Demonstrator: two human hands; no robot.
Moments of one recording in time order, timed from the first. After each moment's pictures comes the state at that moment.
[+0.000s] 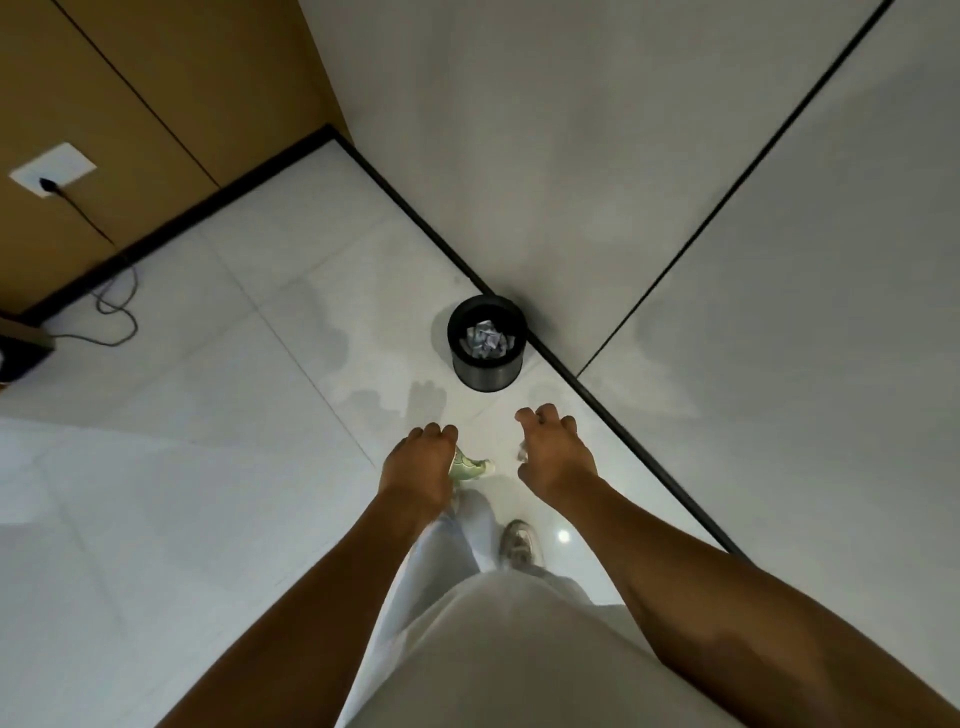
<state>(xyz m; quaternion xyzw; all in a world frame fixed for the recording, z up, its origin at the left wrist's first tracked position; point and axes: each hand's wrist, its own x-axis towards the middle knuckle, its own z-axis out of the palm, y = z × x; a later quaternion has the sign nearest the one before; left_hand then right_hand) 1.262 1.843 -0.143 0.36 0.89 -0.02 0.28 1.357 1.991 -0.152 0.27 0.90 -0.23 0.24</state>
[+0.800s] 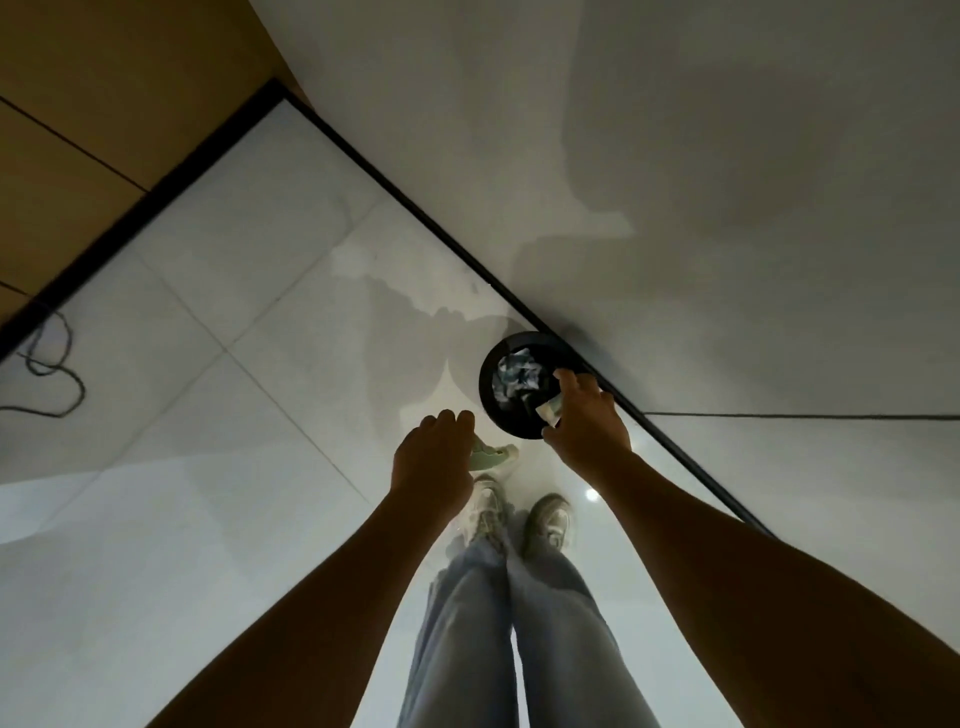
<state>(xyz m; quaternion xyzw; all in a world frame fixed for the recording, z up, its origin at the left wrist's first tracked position) 0.982 1.964 -0.303 0.39 0.87 -0.03 0.30 1.078 2.118 -0.333 0.39 0.84 -0.31 0.23</state>
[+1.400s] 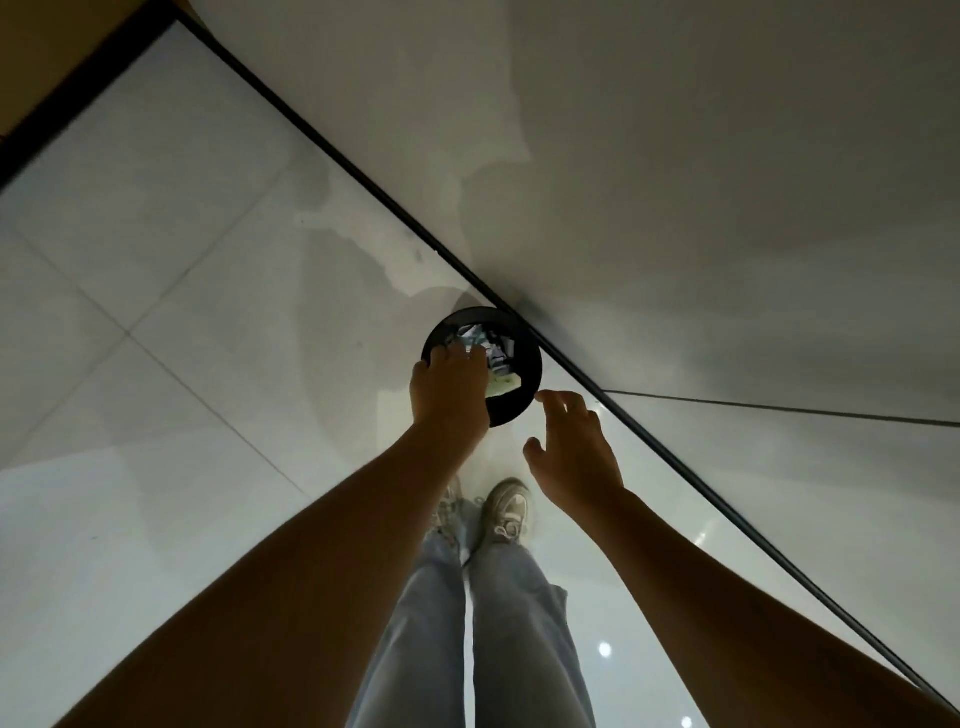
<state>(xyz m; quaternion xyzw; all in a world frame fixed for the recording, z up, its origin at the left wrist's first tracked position) 0.993 2.078 -0.391 0.41 0.86 -0.09 0.30 1.131 2.135 -0.382 0.41 0.83 -0.31 0.21</state>
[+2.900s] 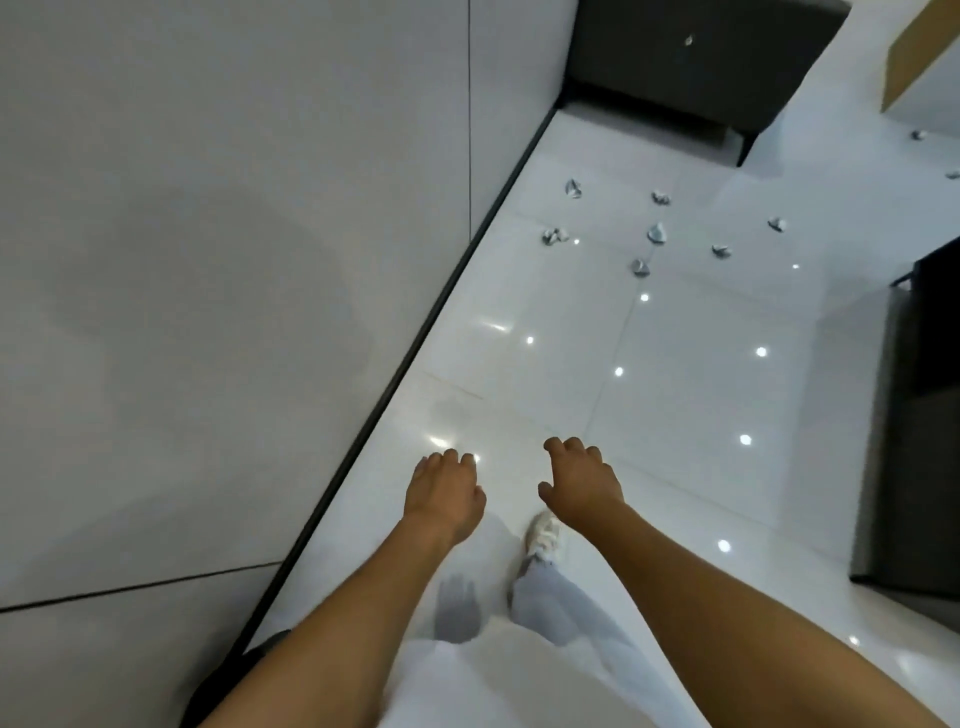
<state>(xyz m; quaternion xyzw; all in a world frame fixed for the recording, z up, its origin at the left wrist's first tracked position) 1.529 1.955 -0.137 0.94 0.19 -0.26 0.15 1.623 1.806 -0.144 0.92 0.24 -0.31 -0.01</state>
